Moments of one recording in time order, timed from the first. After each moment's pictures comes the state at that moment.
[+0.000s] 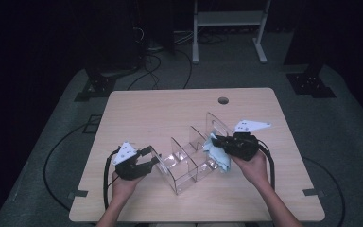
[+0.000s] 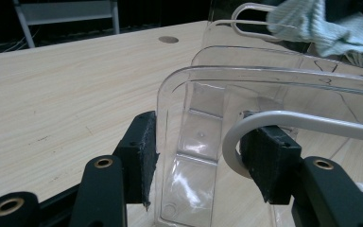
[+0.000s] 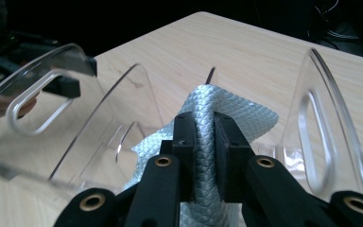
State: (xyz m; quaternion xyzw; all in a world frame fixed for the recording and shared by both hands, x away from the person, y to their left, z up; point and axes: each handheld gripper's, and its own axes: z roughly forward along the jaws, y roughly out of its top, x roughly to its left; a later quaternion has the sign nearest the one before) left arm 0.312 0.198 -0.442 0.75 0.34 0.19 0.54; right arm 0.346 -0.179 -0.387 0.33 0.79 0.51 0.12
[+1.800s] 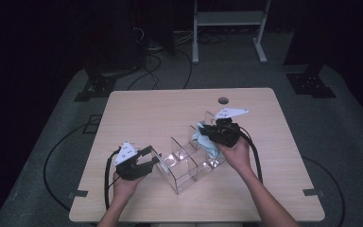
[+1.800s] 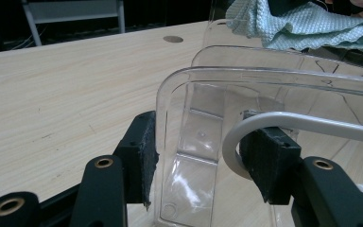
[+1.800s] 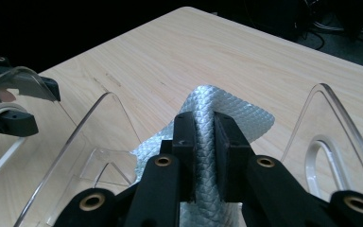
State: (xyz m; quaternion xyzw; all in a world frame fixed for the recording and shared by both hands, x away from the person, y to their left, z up) left arm 0.310 0.195 -0.442 0.74 0.35 0.20 0.53; right arm 0.386 -0.137 -0.381 0.35 0.80 0.47 0.13
